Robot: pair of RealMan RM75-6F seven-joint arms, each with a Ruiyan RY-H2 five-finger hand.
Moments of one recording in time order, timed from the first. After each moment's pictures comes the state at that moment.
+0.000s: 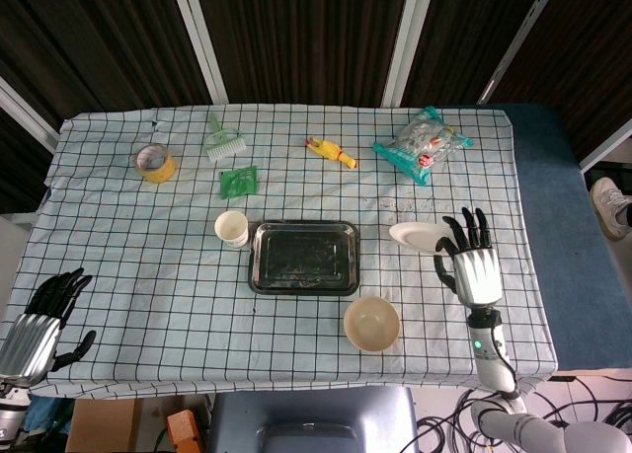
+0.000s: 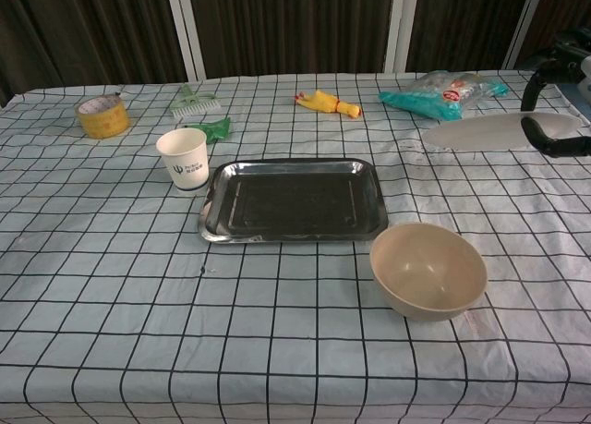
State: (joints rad) left arm -0.15 -1.13 0.03 -1.48 1.64 1.50 -0.18; right arm 0.43 -1.86 0.21 -0.78 -1.54 1.56 0.00
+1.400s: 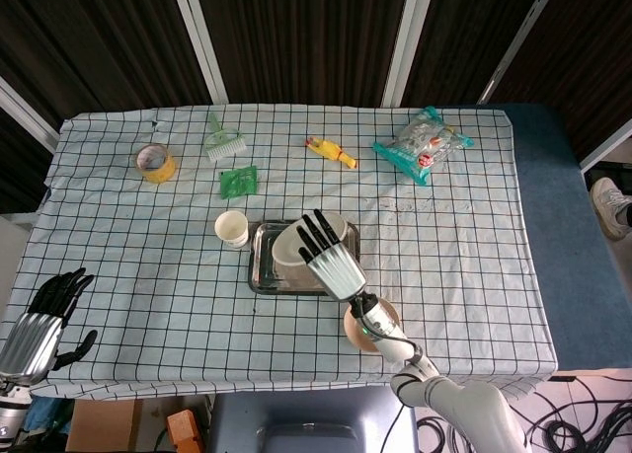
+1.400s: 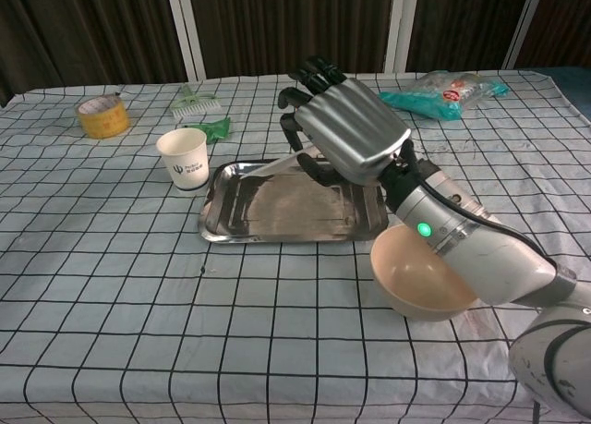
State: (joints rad) left arm -0.15 -1.13 0.03 -1.48 1.64 1.48 -0.18; right arm 0.85 -2.21 0.17 -0.46 -1.64 1.40 -0.23
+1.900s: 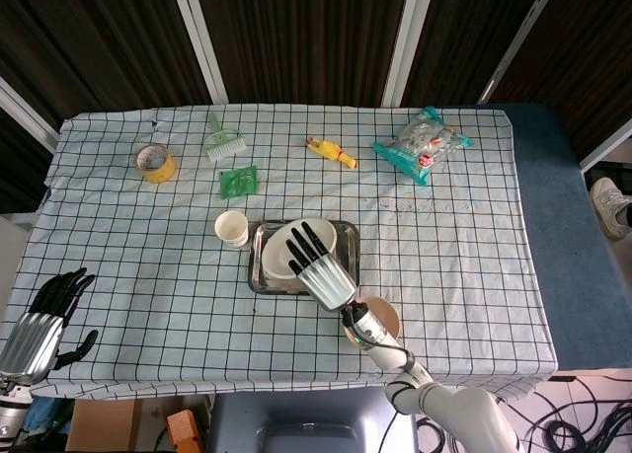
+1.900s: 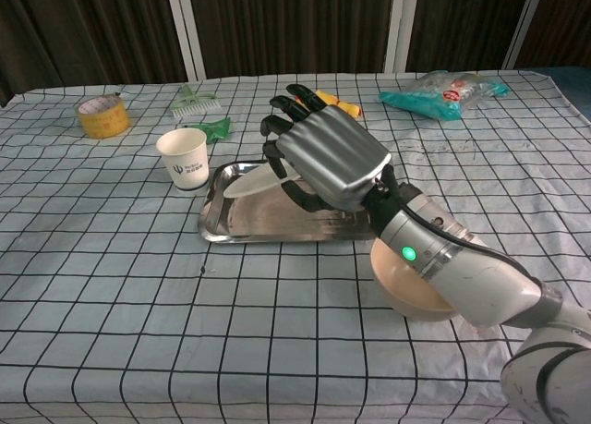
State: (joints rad) left arm -0.15 -1.13 0.03 -1.48 1.64 1.48 -0.18; right arm 0.84 -2.25 0.12 -0.45 -1.63 1.36 -0.21
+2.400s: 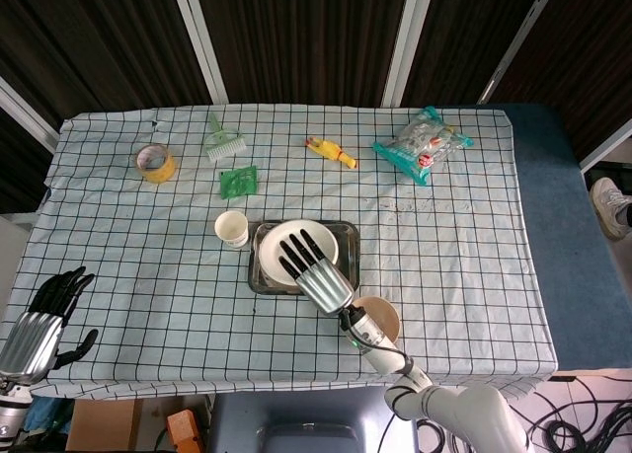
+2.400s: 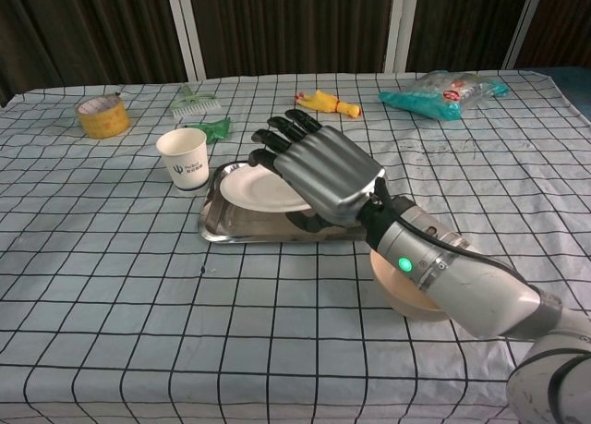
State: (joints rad) left arm -0.16 -1.14 0.02 -1.47 1.64 1.49 -0.19; right arm 0.83 -2.20 0.11 -0.59 -1.60 1.26 -0.29
